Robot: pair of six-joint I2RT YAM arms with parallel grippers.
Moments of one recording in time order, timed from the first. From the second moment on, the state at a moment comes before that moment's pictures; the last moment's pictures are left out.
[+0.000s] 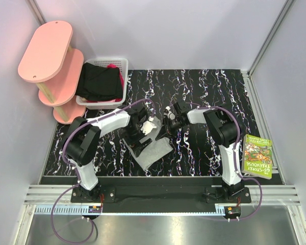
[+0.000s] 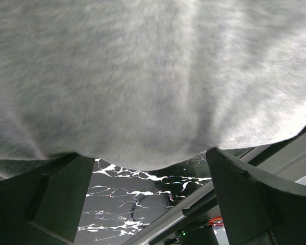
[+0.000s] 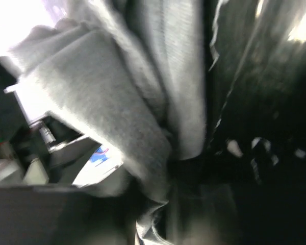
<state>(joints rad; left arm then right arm) -0.59 1.81 1.18 -0.96 0.24 0.36 0.47 2.17 1.23 -0.23 -0.96 0.64</state>
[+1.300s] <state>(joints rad) 0.42 1.25 1.22 -1.24 0.64 0.82 -0.06 2.58 2.43 -1.18 0.23 0.48</state>
